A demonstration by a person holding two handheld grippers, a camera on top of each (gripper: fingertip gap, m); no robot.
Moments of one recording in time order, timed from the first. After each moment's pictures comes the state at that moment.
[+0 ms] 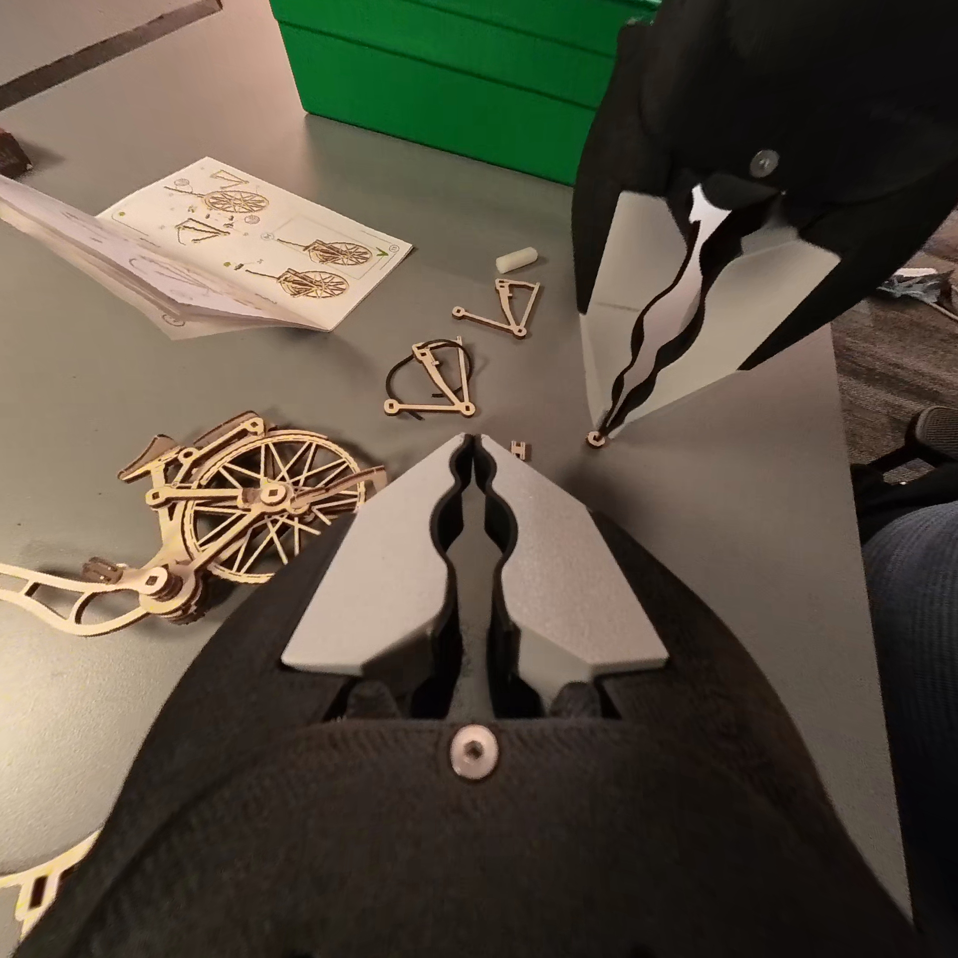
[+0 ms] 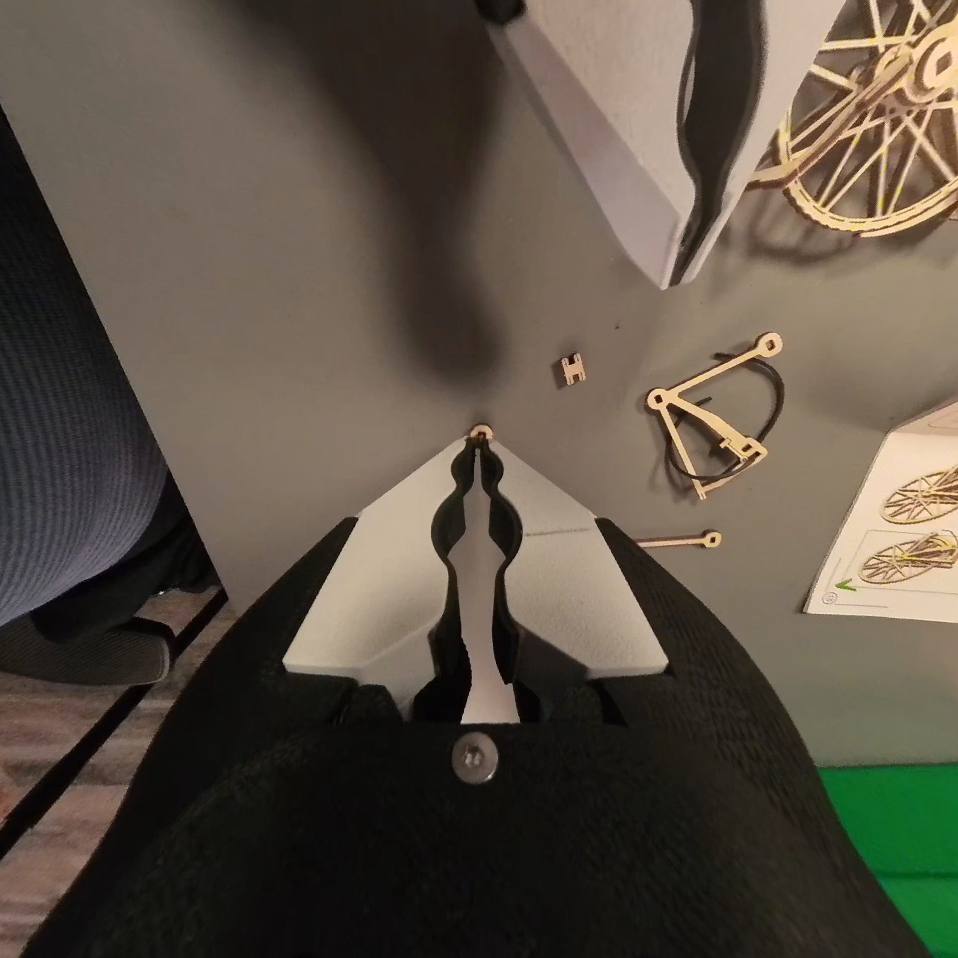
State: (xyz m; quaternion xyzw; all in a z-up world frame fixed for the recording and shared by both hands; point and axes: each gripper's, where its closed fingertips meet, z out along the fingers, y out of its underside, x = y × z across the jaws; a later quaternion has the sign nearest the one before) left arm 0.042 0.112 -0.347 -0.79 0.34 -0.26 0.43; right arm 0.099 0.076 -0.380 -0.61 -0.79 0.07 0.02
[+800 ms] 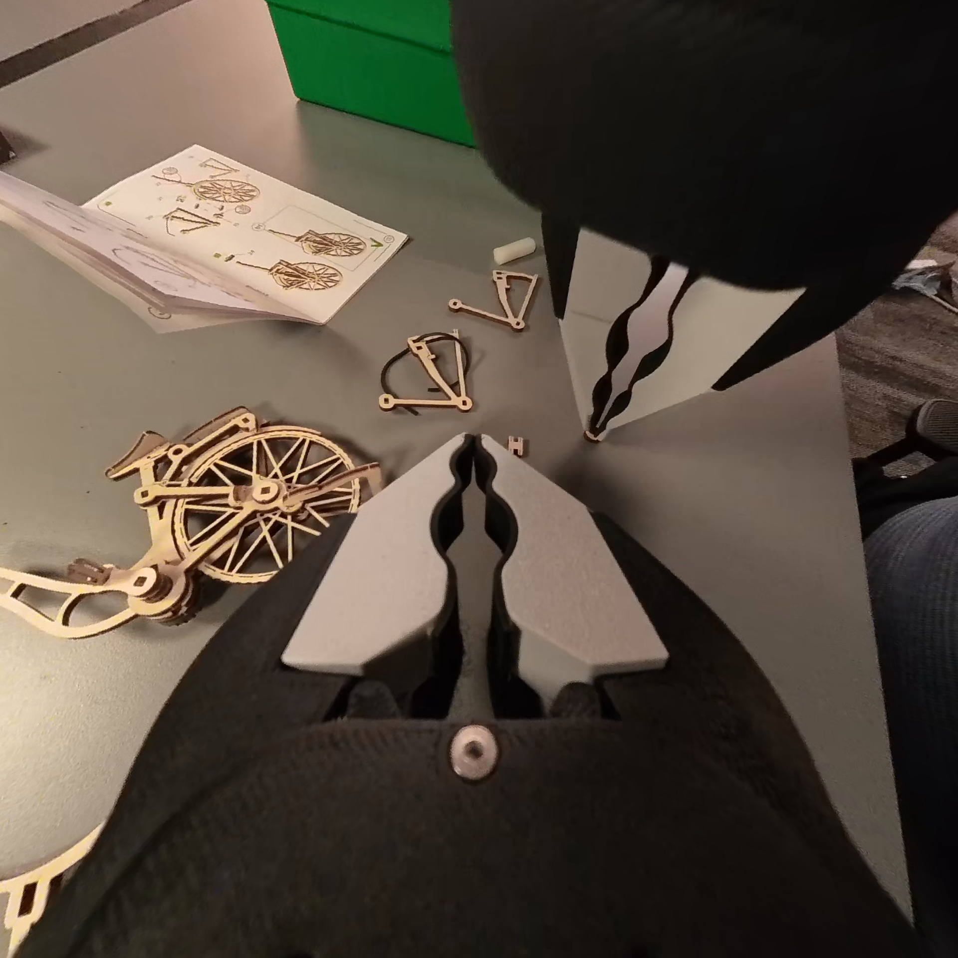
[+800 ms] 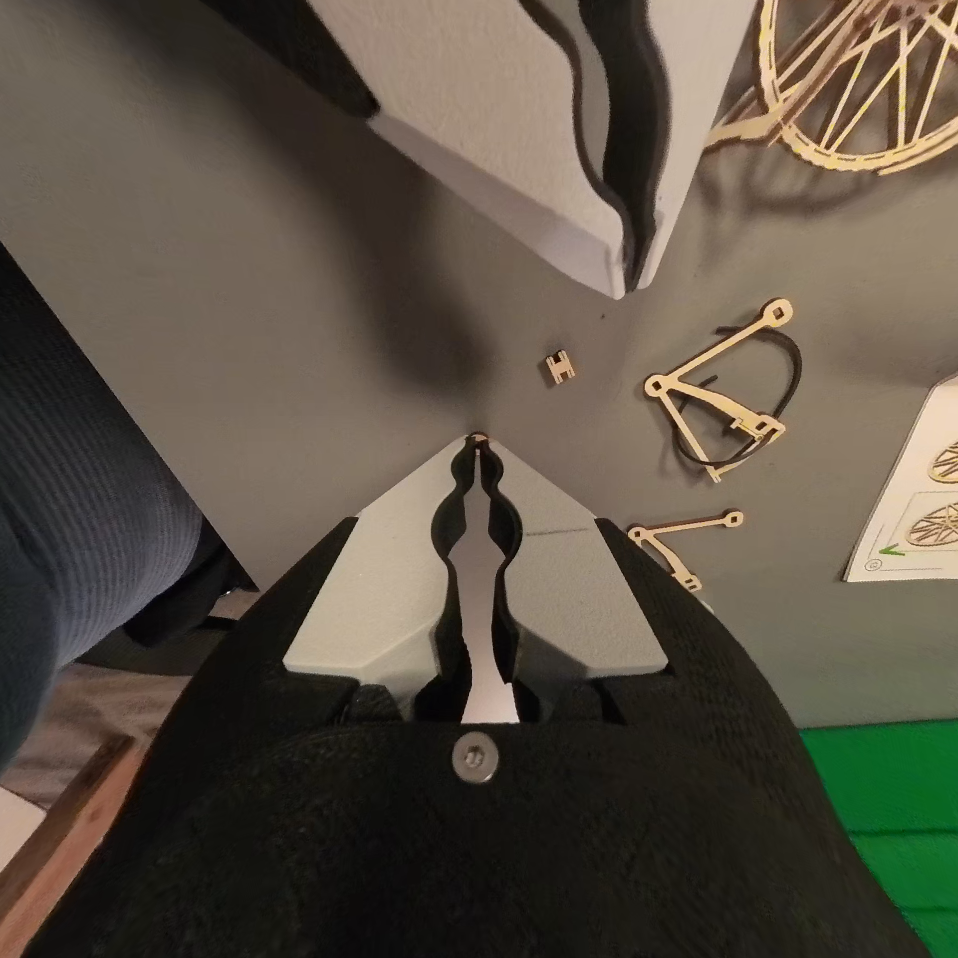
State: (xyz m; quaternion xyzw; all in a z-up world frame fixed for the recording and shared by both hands) left arm 0.043 0.111 -0.351 -0.79 0.35 -0.26 0.43; right arm 0.097 0.078 -0.384 -0.67 -0.74 0.04 -0.03
